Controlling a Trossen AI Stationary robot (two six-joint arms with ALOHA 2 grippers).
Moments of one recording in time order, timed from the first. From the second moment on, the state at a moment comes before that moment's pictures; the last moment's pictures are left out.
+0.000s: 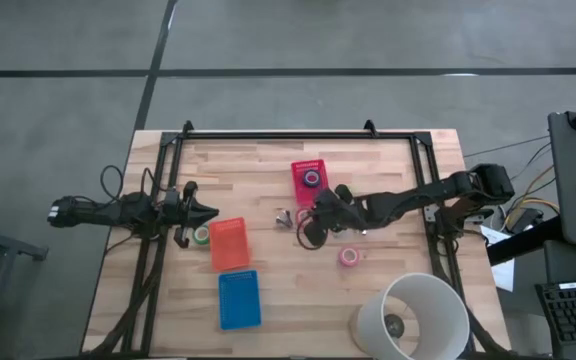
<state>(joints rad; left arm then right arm) -0.11 0.03 0.01 0.12 -0.13 -0.24 0.11 1.60 1.00 -0.24 0.44 0.69</state>
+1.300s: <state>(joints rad) -0.11 0.03 0.01 0.12 -0.13 -0.24 0.43 1.61 0.92 -0.78 0.29 1.43</state>
